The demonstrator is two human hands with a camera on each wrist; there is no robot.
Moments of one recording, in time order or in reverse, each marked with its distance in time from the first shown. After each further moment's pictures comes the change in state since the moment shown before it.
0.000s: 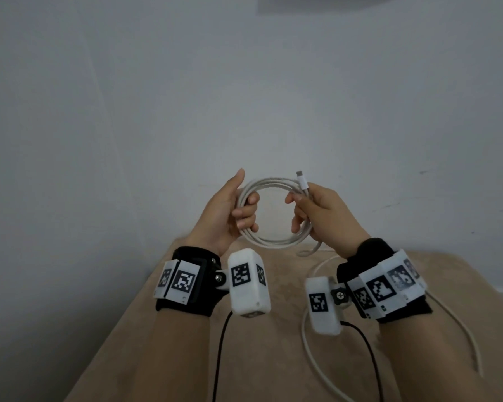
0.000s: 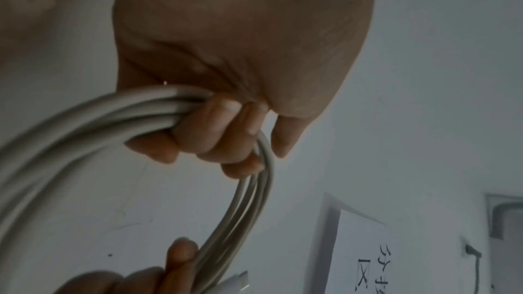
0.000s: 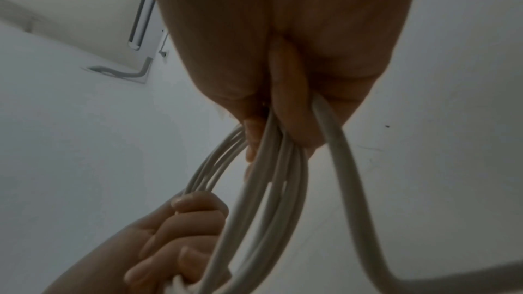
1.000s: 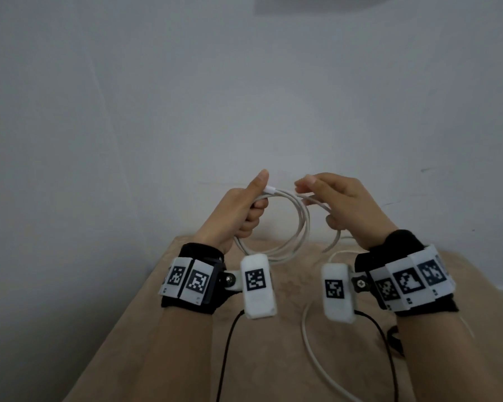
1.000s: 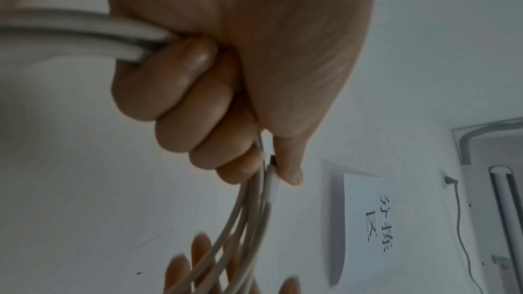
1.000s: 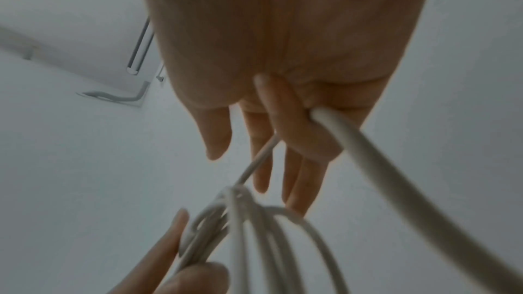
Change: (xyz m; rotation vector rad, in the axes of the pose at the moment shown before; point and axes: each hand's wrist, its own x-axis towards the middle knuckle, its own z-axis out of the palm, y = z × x) left_hand -0.007 -0.002 0.012 0.453 0.117 0.098; right_hand -0.009 -0.019 -0.020 0.050 0.084 0.062
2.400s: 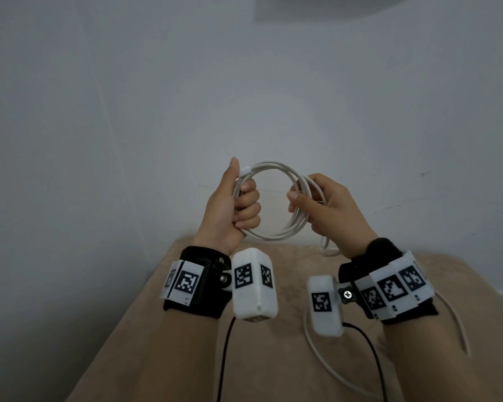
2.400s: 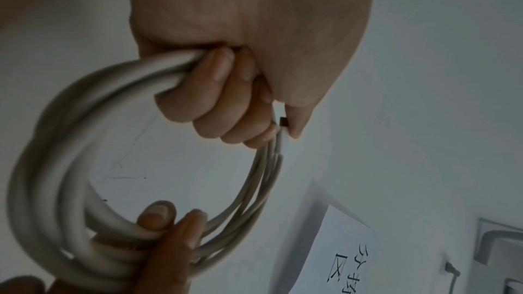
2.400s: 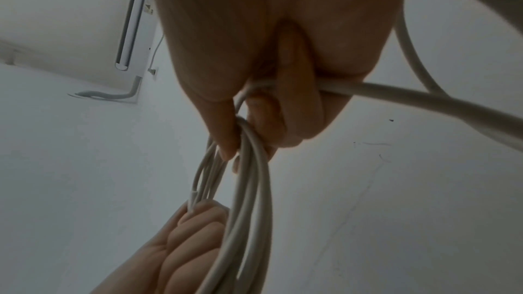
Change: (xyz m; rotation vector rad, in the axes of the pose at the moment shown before) left_hand 0.009 0.001 -0.004 -0.719 -0.042 -0.026; right_hand 0.001 0.006 0.018 0.072 -0.022 -0.098
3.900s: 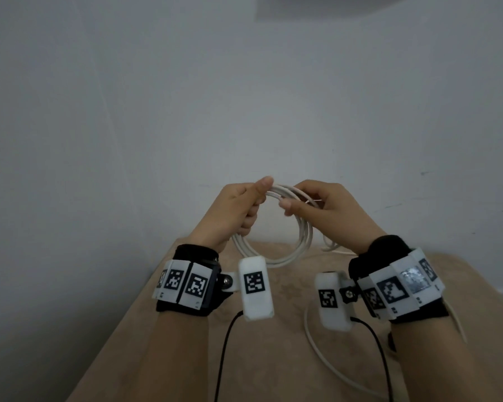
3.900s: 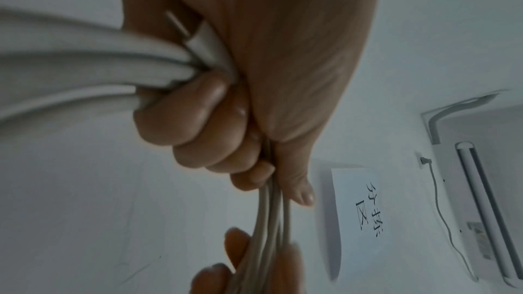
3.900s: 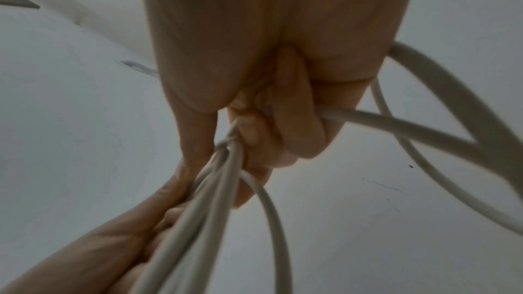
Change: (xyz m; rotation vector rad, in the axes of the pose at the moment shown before) left_hand -0.011 0.003 0.001 0.705 -0.004 0.145; right_hand 0.000 -0.004 -0.006 -0.304 -0.119 -0.129
